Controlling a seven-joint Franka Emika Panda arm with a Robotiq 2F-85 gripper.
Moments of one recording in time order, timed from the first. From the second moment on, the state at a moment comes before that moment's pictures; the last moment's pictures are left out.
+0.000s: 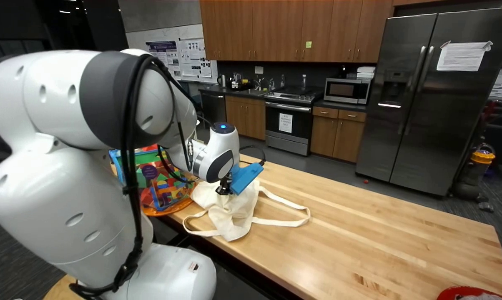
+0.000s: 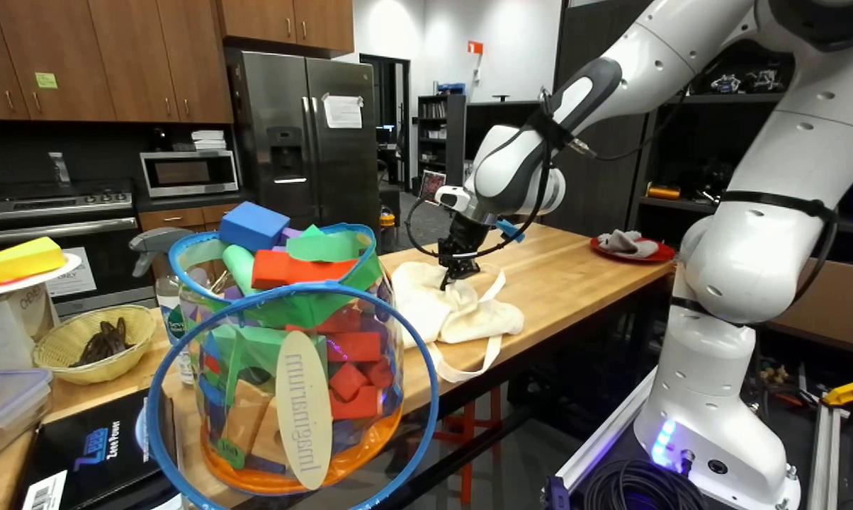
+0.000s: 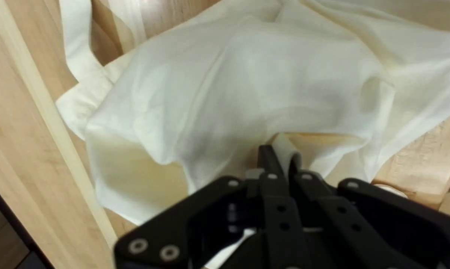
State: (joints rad) arm 0.31 -0.29 -0.03 -2.75 0.31 2.79 -1.40
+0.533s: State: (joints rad) arm 0.21 -0.26 -0.17 -2.78 0.28 2.79 -1.45
